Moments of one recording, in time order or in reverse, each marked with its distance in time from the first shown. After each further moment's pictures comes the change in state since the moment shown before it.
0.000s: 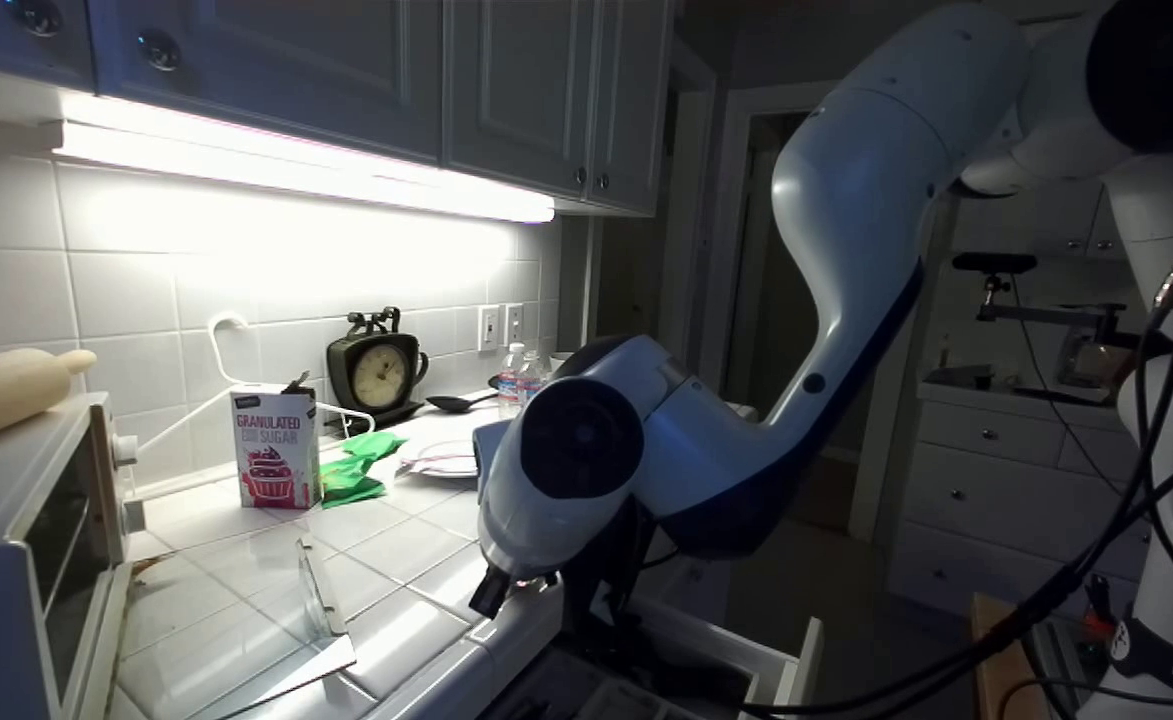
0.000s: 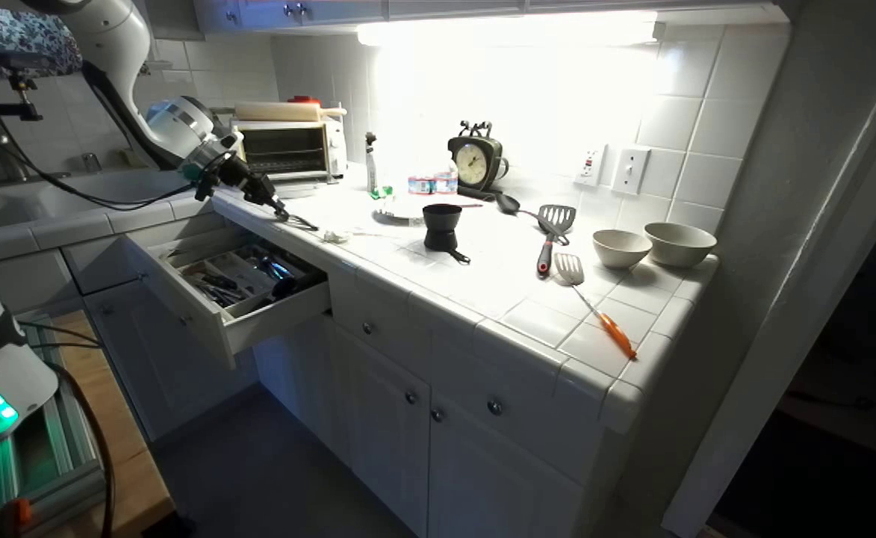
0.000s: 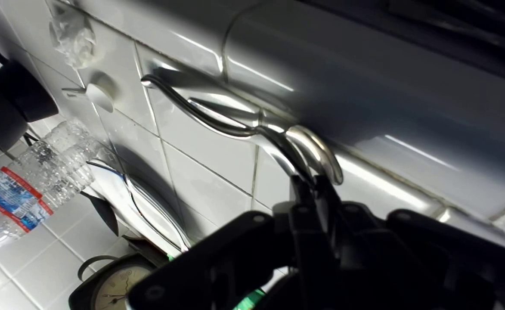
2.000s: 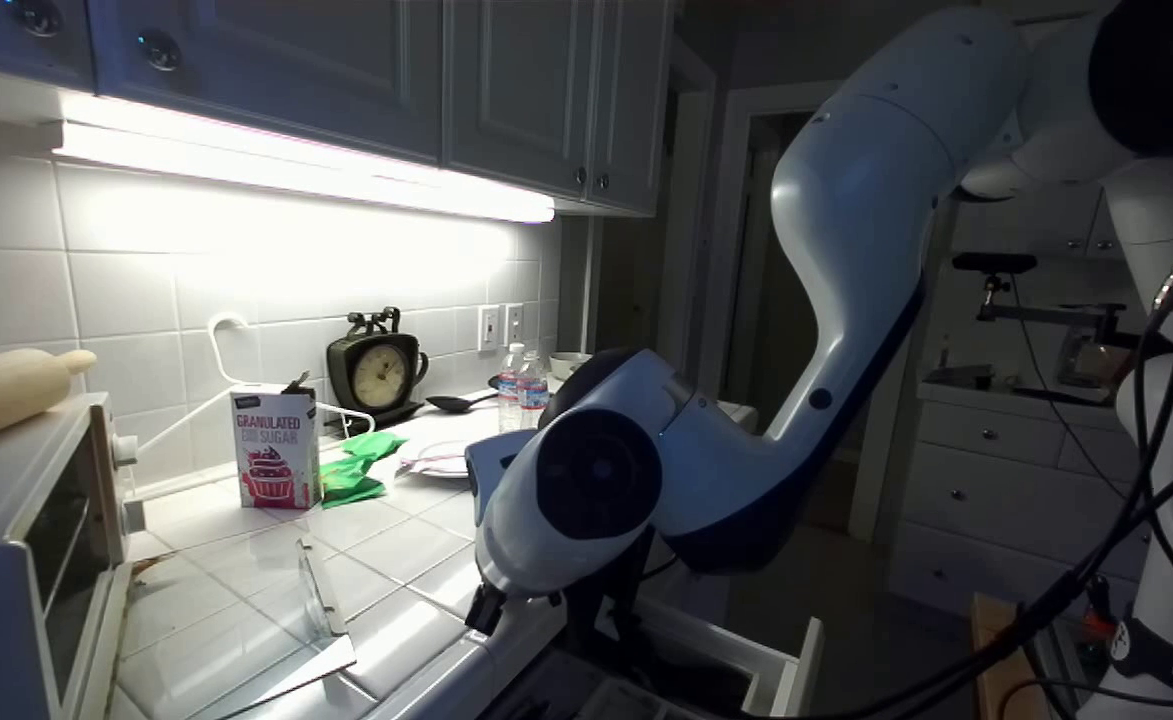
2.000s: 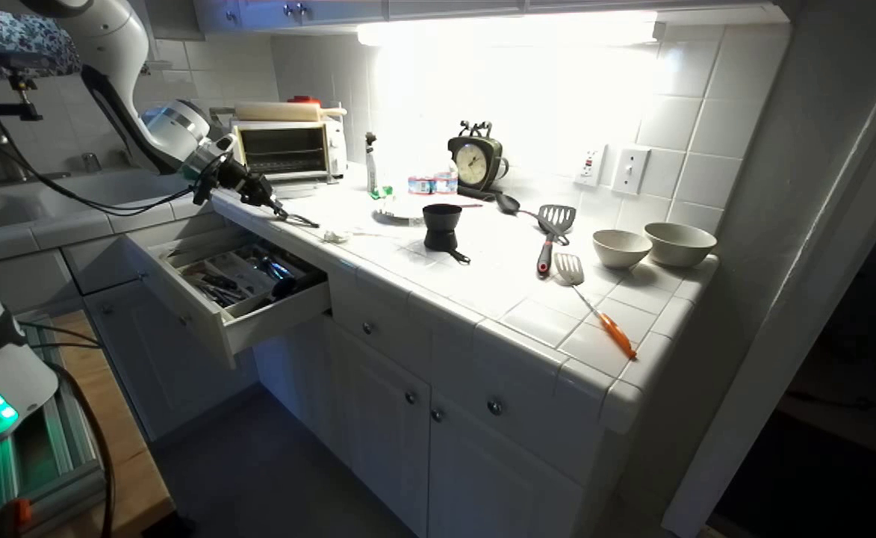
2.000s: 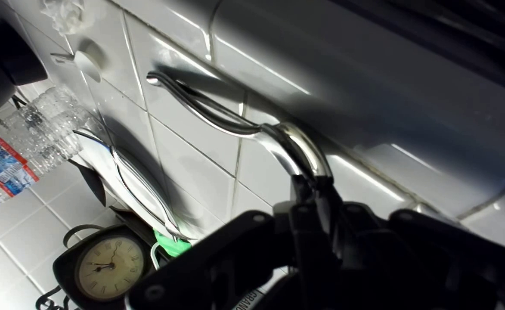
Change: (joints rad) arm 0.018 0.016 0.004 -0.002 -0.081 0.000 0.000
